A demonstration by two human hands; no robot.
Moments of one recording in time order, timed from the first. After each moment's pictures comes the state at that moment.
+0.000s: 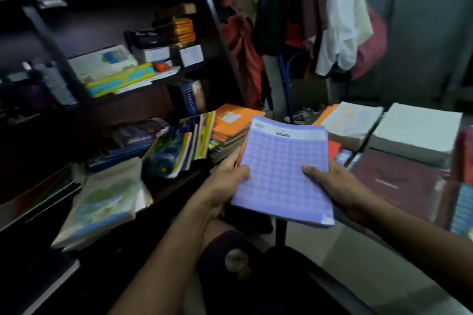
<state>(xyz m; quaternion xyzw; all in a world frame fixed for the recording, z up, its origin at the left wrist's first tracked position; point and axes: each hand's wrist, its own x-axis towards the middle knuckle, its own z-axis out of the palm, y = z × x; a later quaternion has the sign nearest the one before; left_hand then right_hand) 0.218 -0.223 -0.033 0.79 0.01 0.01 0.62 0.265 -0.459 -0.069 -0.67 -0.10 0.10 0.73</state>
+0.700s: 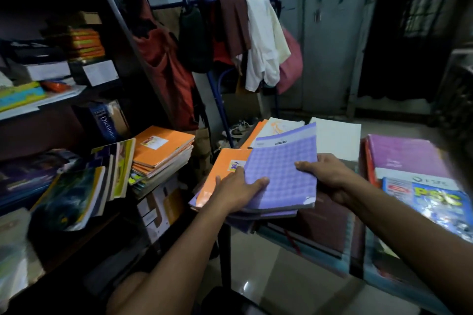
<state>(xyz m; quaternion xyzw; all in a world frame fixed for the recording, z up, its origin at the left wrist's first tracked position) 0.342 -0.346 -0.069 0.96 -0.04 -0.07 0.28 0.322 -0.569 -0.040 -0.71 0.08 0.04 0.70</state>
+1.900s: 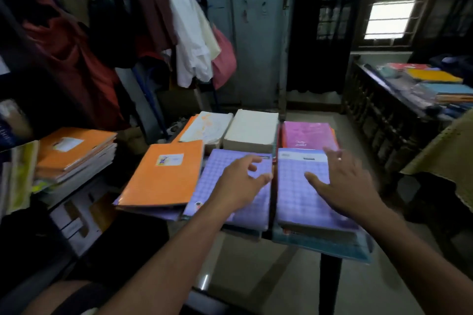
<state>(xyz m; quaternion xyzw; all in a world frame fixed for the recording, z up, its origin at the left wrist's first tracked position) 0.249 -0.496 -0.039 0.88 -0.18 -0.07 0.43 0.179 -0.718 -0.055 -0.97 0.17 -0.13 0.13</state>
